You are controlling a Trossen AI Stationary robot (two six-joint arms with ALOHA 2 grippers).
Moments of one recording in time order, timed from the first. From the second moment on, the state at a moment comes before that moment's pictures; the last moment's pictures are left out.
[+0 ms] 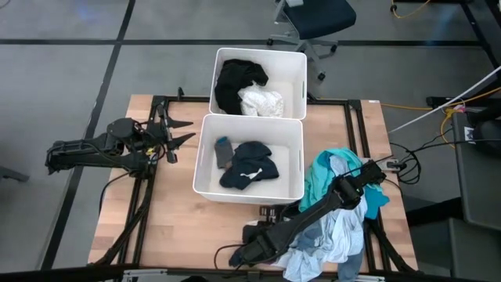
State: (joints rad) left arm 0.10 0.39 0.51 -0.05 -0.22 0.27; right arm 0.58 2.44 2.25 -1.30 0.27 0.62
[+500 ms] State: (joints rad) left arm 0.10 0.39 0.51 -0.05 -0.22 0.27; right arm 0.58 2.28 2.35 -1.39 0.43 0.70
